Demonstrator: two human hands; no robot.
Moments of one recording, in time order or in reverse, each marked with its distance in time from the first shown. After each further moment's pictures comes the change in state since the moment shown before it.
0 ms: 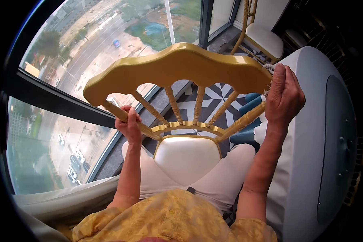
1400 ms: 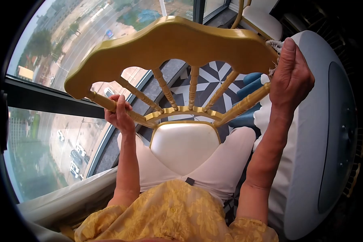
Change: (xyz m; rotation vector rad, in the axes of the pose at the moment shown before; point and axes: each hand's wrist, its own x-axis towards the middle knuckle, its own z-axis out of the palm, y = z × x) left_hand -0.003 -0.001 0.004 0.025 0.038 0.058; right_hand -0.003 0.003 0.004 0.054 0.015 0.092
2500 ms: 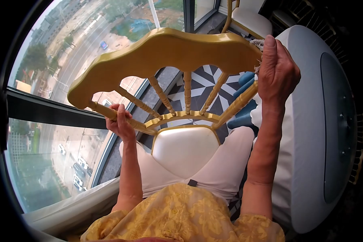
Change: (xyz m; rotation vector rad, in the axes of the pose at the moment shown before) left_hand 0.001 -0.004 -0.003 -0.024 -0.022 -0.001; right_hand 0.000 0.001 -0.001 -0.004 -0.006 -0.066
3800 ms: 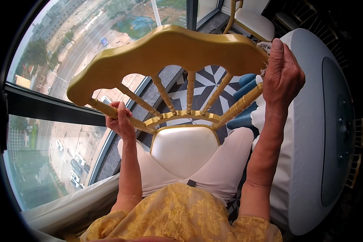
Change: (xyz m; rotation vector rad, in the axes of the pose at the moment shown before) left_hand -0.001 0.002 0.000 0.027 -0.010 0.002; right_hand -0.002 0.004 0.002 -0.025 0.006 -0.010
